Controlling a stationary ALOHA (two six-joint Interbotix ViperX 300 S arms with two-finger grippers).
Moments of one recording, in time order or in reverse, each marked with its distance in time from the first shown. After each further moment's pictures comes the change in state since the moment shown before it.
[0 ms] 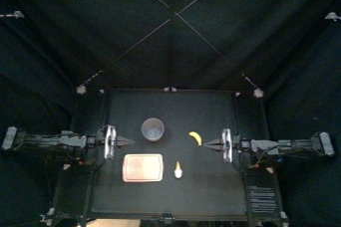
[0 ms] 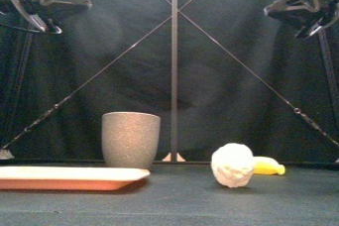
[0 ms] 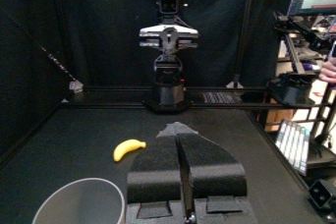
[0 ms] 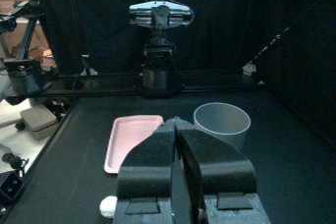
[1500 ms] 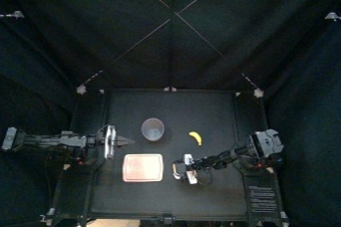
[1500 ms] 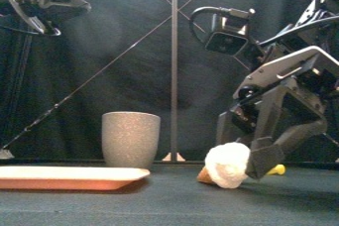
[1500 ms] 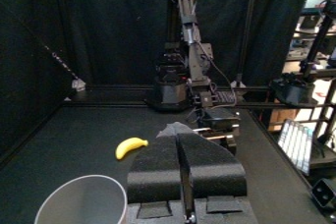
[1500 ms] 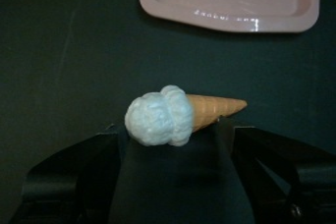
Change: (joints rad) left arm 0.017 -0.008 0.014 -0.002 -0.008 0.002; right arm 0.212 1.109 -0.463 0.012 0.241 0.018
